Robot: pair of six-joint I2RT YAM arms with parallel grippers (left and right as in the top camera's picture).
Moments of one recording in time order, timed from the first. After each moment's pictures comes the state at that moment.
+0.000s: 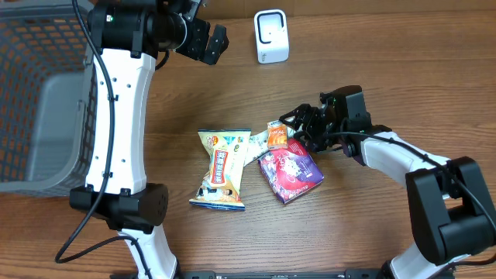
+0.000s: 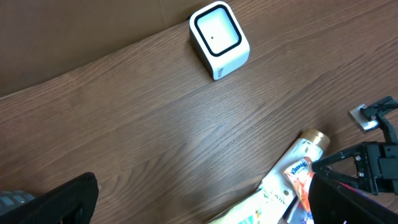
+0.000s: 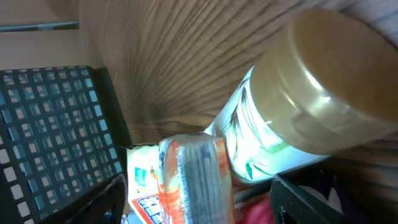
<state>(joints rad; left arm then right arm) -0.15 2.00 2.44 -1.36 0.20 0.21 0.28 1.80 0.90 0.04 -0.67 0.99</state>
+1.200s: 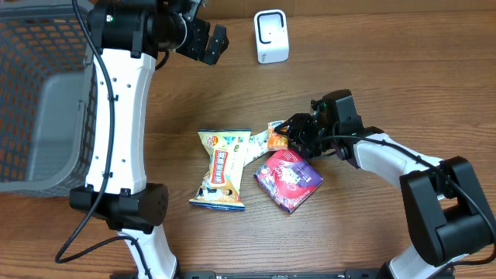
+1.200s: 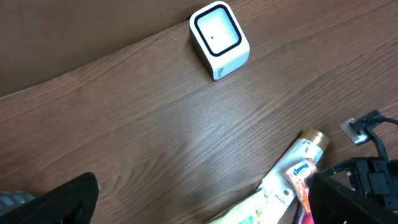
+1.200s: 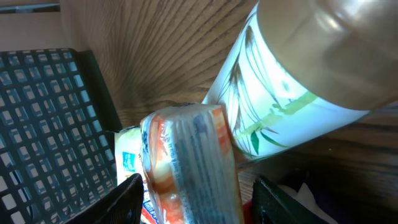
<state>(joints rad) -0.15 2.00 2.44 -1.36 0.20 0.22 0.34 1.80 0.90 0.00 -0.66 1.01</state>
